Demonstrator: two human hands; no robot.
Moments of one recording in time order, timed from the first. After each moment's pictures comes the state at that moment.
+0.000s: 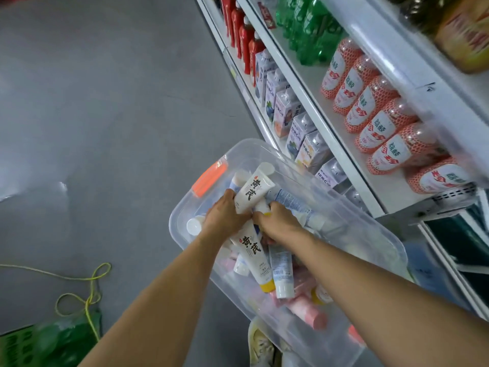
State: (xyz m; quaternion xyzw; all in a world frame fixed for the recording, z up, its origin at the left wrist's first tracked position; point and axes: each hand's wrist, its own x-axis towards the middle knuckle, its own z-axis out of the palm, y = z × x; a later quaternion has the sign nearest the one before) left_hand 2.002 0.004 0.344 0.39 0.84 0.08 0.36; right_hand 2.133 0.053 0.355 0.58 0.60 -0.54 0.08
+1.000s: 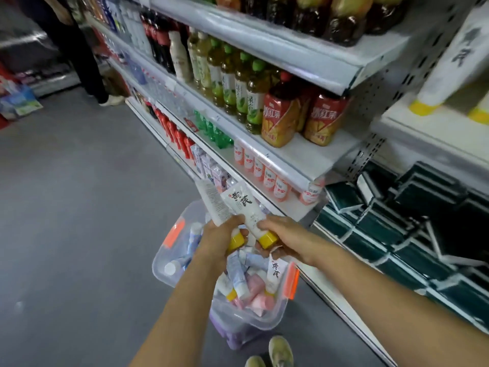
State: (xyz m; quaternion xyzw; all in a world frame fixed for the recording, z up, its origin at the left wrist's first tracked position) left_hand 2.131 -0.044 0.596 0.17 0.62 0.48 0.60; right_hand 2.289 -0.017 0.607 0.52 0.45 -0.71 -0.16
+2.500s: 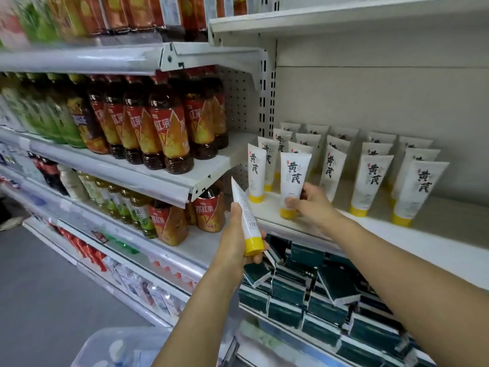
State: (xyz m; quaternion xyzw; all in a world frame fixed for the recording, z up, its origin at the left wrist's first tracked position) left_hand 2.385 0.033 0.753 0.37 0.47 0.40 0.69; right_hand 2.571 0.058 0.765 0.64 0.48 -0.35 -0.49
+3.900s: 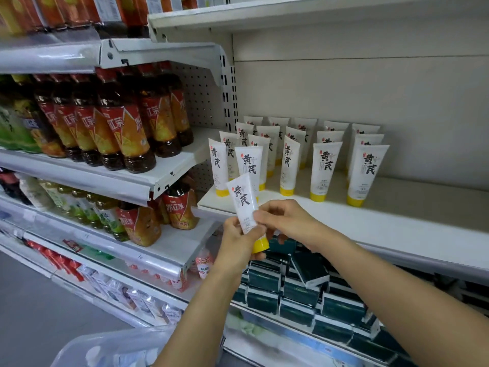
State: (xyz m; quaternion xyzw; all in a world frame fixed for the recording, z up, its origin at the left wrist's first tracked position) left_hand 2.440 -0.013 0.742 0.49 0.44 0.39 0.64; right_hand 2.581 -0.025 0.767 0.60 0.55 -0.43 -0.40
